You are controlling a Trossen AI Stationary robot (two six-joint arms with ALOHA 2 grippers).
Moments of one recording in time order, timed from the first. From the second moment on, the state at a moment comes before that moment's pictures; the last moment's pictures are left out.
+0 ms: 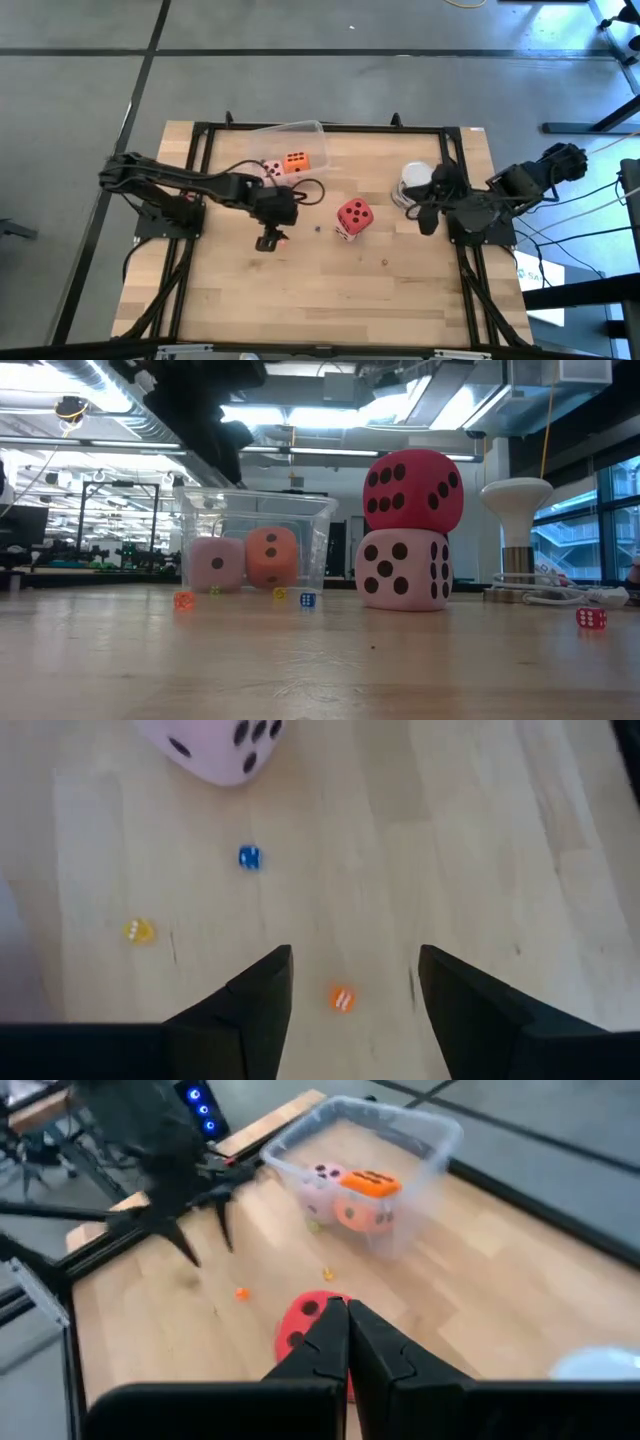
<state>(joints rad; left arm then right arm) -0.03 1.36 1.05 -0.63 0.14 0.04 0.56 1.03 1.29 -1.07 0.77 0.97</state>
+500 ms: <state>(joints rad) -0.07 1.33 0.81 -0.45 0.05 0.17 0.59 0.79 0.82 -0.45 0.54 0.68</state>
